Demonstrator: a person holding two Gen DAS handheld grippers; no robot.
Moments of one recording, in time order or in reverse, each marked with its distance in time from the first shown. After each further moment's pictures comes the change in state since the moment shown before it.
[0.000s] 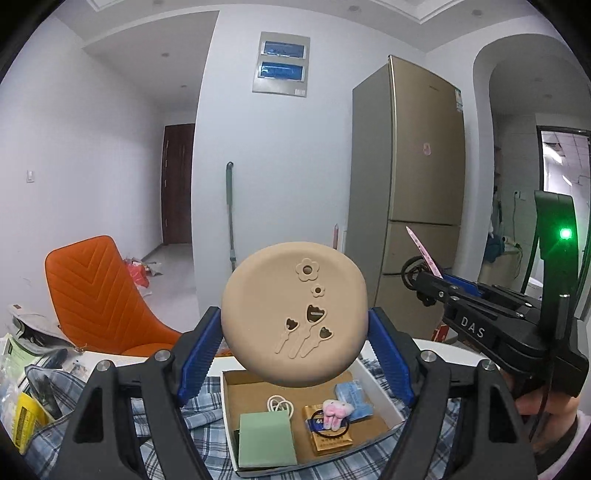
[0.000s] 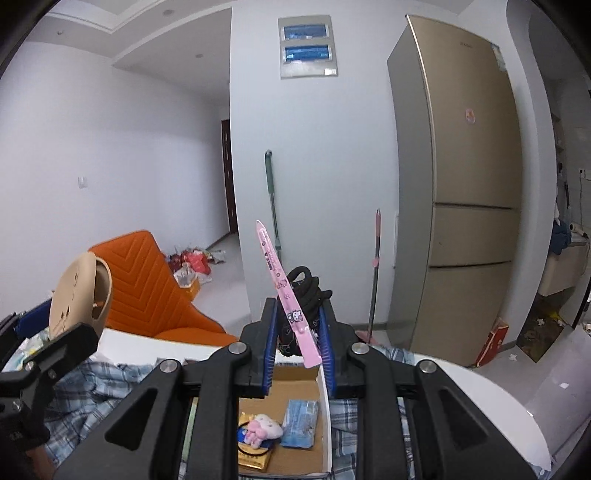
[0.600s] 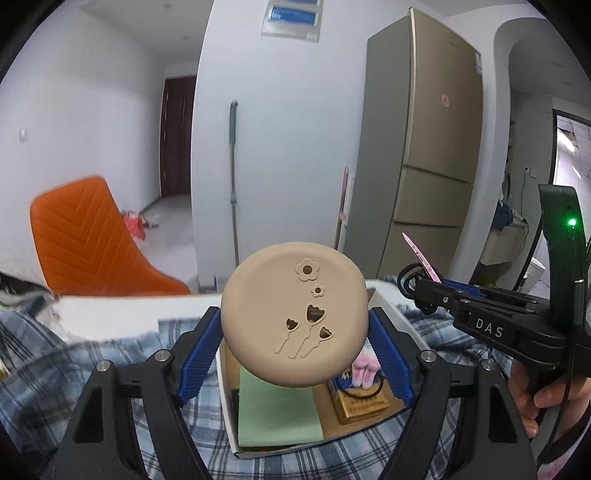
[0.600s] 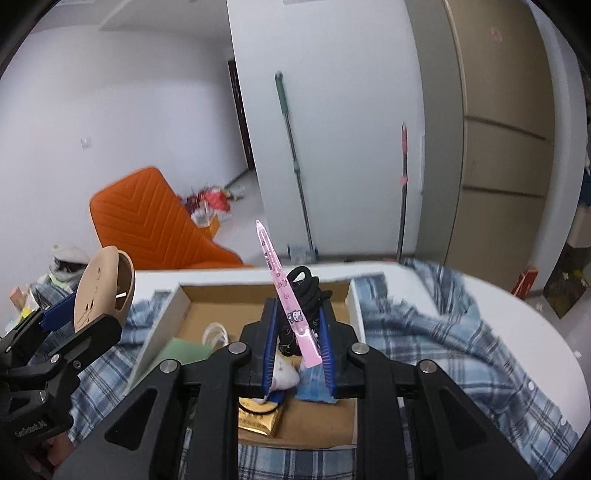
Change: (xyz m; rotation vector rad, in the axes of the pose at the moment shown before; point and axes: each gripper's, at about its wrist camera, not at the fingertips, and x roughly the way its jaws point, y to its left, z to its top) left arm 0.077 0.030 -0.074 -0.049 0.202 -0.012; right arm 0.078 -0.012 -0.067 0.042 0.289 0.104
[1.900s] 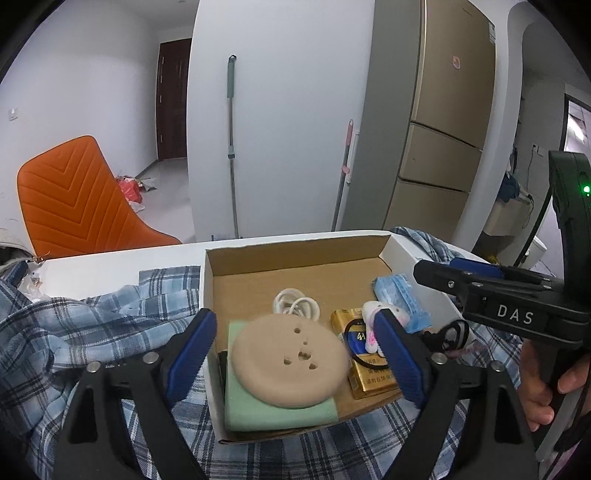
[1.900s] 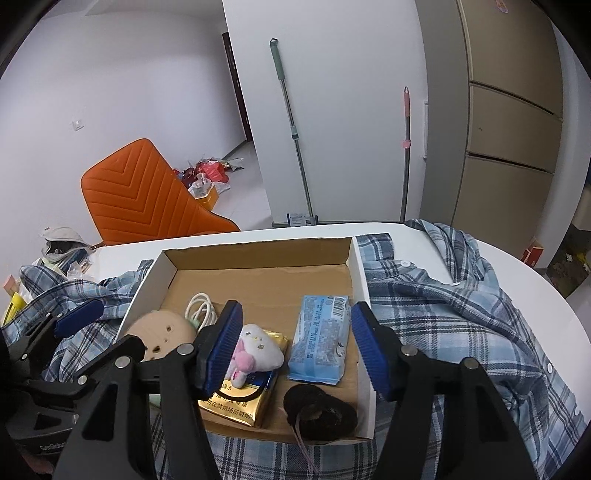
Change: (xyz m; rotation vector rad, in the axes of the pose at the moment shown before) left arm 0.041 0.002 -0.028 -0.005 0.148 0.006; right arm 0.030 -0.006 -0.014 0.023 0.108 0.005
